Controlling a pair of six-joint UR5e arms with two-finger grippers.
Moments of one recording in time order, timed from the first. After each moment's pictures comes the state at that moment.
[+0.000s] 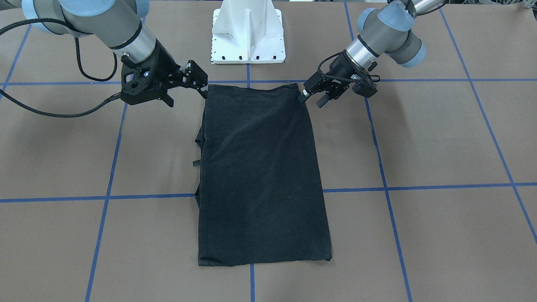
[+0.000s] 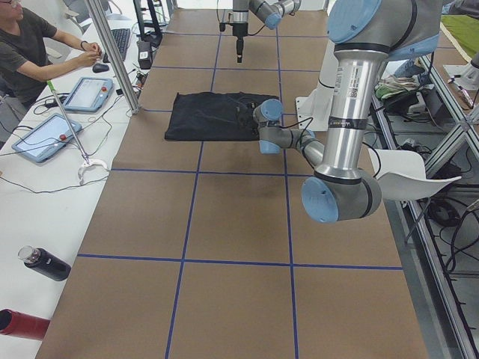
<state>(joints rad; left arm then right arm) -0.41 -1.72 -1.80 -2.65 -1.70 -1.79 0.72 -1.12 1.97 -1.39 2.19 1.23</state>
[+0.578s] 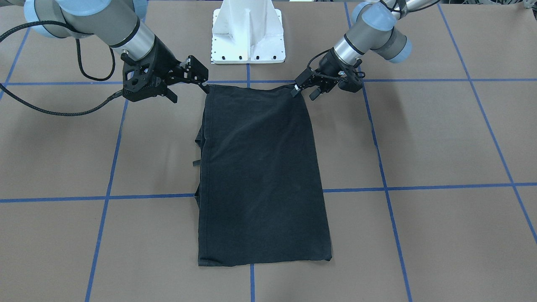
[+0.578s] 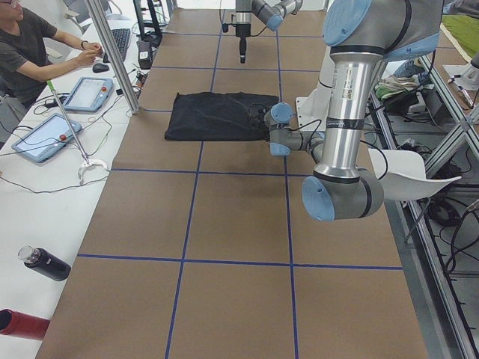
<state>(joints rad) -0.32 -1.72 -1.79 -2.60 -1.67 -1.80 0.71 -1.14 1.97 -1.32 2.22 1.25</state>
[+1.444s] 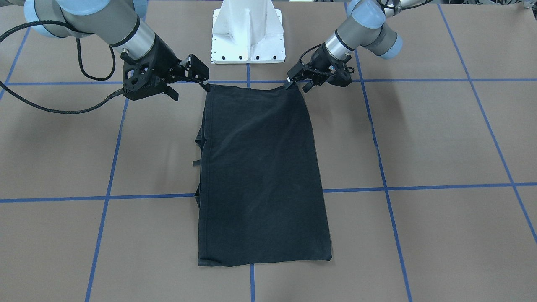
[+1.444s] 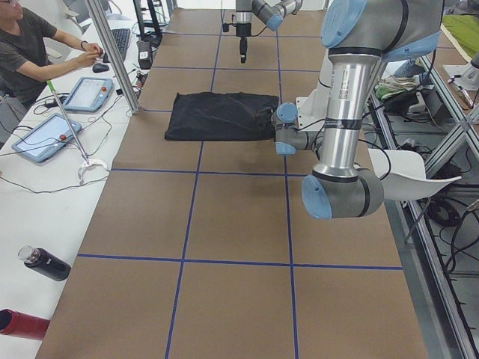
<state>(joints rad) -0.26 -1.73 -1.79 -2.59 -1.67 -1.80 0.71 -1.14 1.97 -1.31 2.22 1.29</state>
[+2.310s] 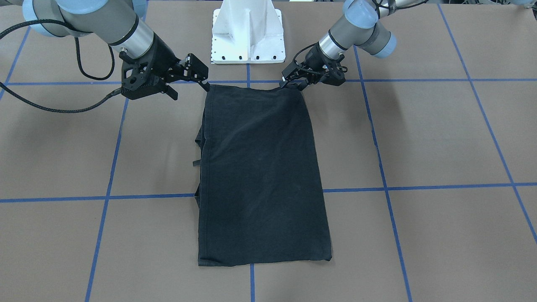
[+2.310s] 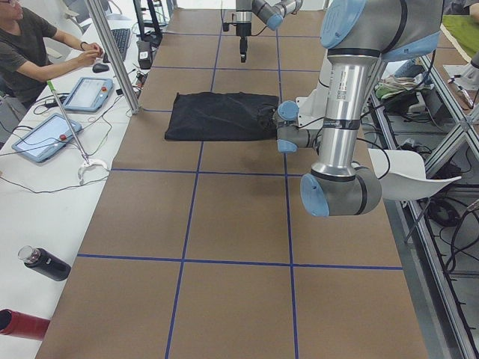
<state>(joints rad) -0.24 -1.75 -1.78 -2.56 -1.67 -1.80 0.71 -1.15 1.97 -1.31 2.23 1.30</state>
